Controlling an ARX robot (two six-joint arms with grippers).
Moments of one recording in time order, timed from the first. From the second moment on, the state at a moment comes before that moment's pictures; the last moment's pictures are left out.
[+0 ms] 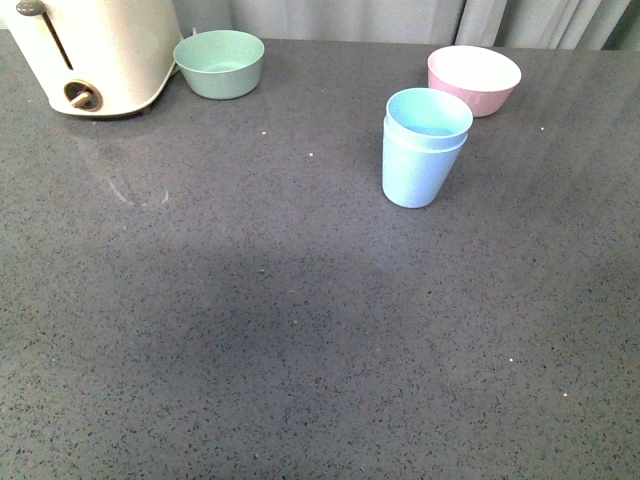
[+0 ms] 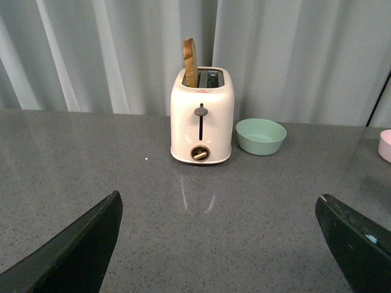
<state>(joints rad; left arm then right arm) 0.00 0.01 0.02 0.00 0.00 -0.01 0.11 1.33 0.85 0.39 0.01 -0.18</state>
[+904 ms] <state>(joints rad) 0.00 0.01 0.02 0.00 0.00 -0.01 0.00 0.78 0.12 0.66 0.00 -0.01</state>
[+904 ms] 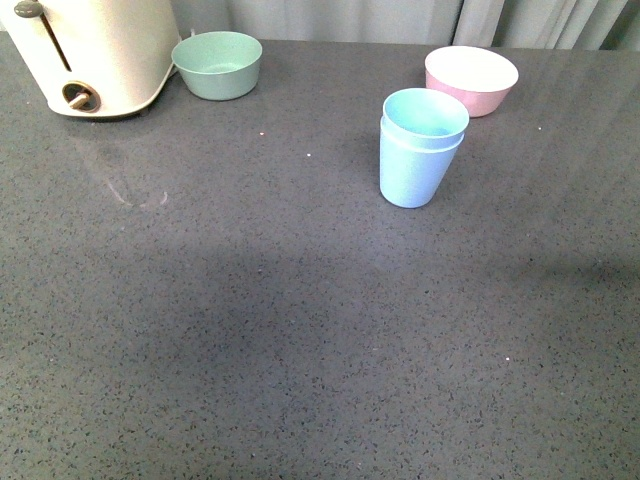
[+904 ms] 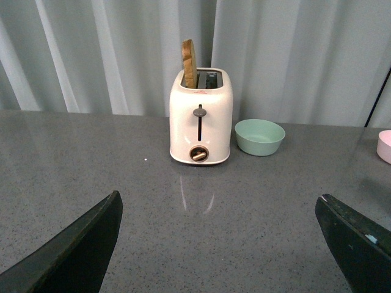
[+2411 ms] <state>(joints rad) 0.00 0.01 0.02 0.00 0.00 0.00 0.00 0.11 0.02 0.08 0.00 -0.01</state>
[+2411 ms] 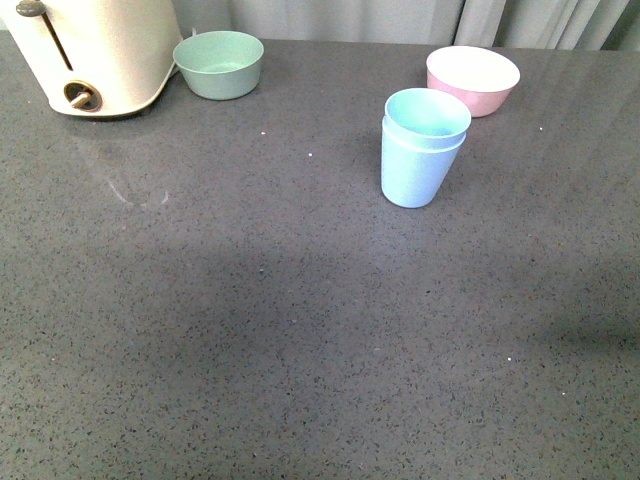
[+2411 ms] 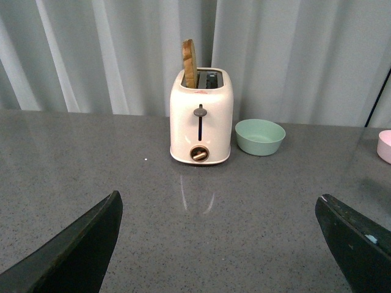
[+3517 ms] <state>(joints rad) 0.00 0.01 0.01 0.00 0.00 0.00 0.00 0.01 0.02 0.00 0.00 -0.01</state>
